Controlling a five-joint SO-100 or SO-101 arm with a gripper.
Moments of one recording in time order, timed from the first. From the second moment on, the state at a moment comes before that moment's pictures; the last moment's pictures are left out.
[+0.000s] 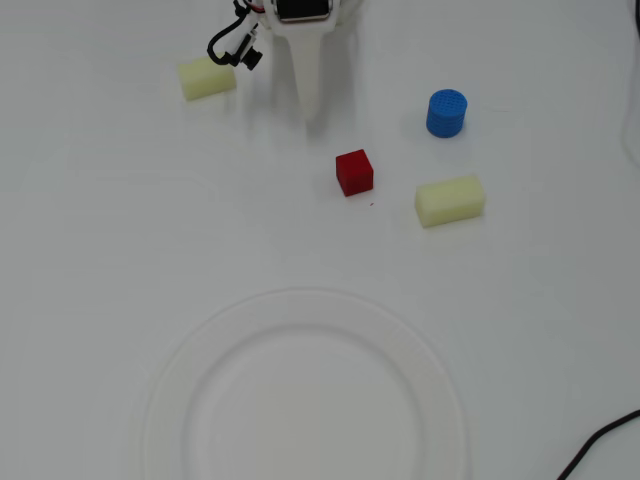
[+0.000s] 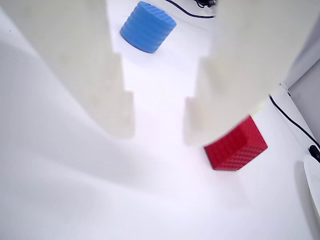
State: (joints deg) arm 0.1 196.8 185.6 68.6 0.6
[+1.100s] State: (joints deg) arm -6.9 174.8 161.1 61.1 1.1
